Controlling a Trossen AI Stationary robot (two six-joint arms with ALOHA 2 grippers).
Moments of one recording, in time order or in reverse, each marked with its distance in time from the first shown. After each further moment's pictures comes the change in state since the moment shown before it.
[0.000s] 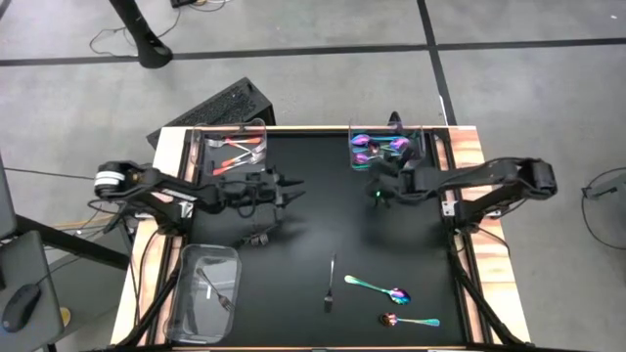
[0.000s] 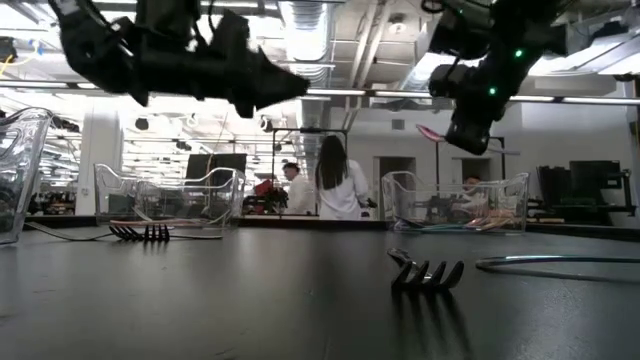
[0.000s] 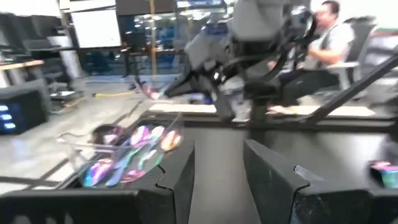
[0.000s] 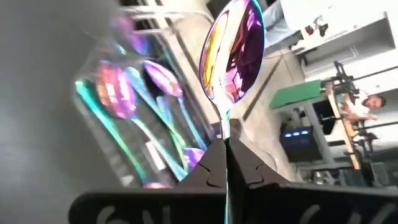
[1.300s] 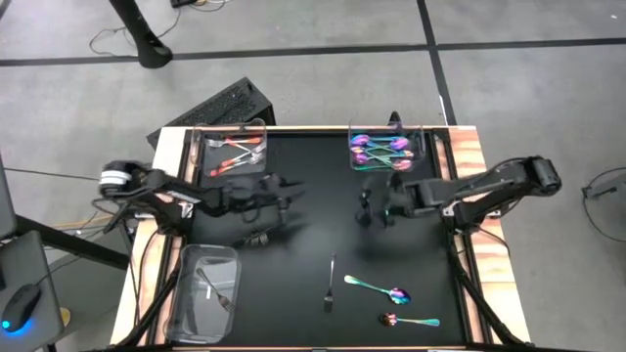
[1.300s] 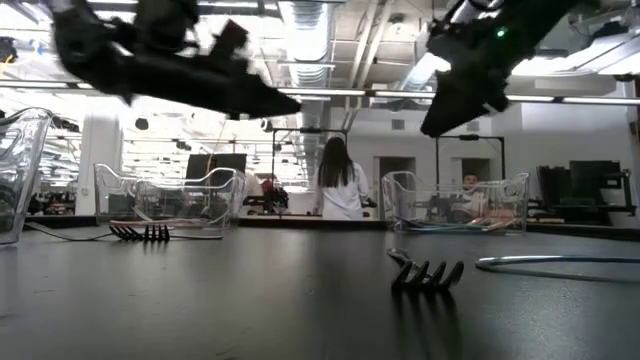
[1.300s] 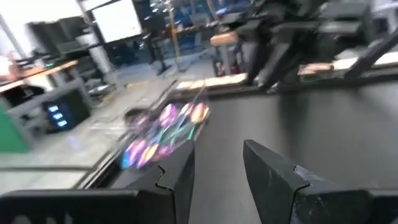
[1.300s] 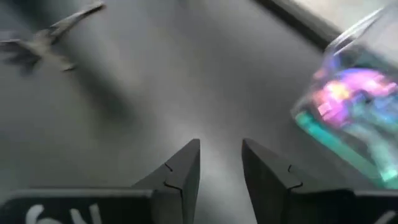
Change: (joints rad) left arm -0.042 0.037 0.002 -0.064 -0.164 0.159; right arm 0.227 -0.033 0.040 0.119 -0.486 0.531
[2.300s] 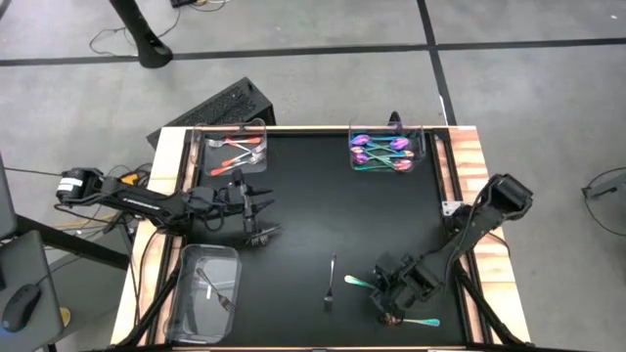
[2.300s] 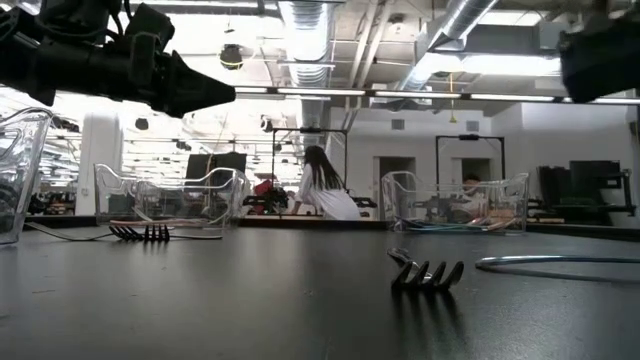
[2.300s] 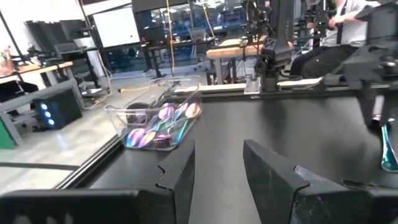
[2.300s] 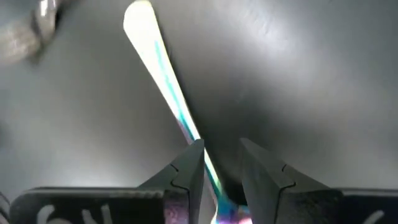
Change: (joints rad) left arm -0.106 -0.481 -0.315 -0.111 -0.062 -0.088; right arm 0.620 0.378 0.131 -0.190 -0.317 0.976
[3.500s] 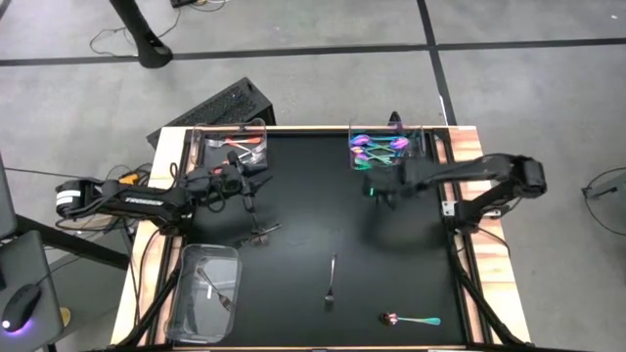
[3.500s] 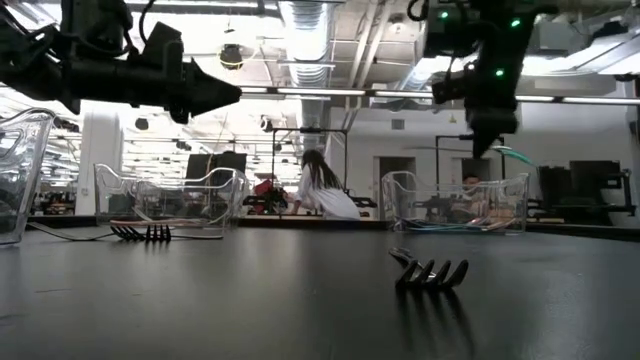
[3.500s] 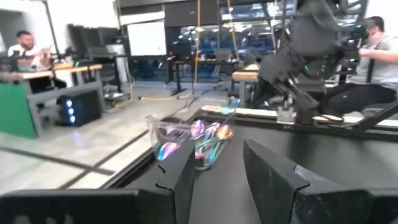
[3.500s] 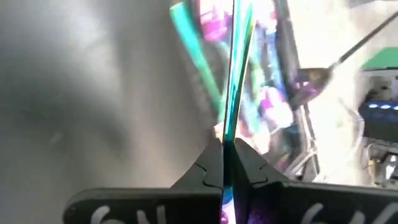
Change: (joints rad) left arm 0.298 0.008 0.000 0.106 0.194 -0.092; right arm -0.877 -0.251 0.046 -0.424 0.404 -1.378
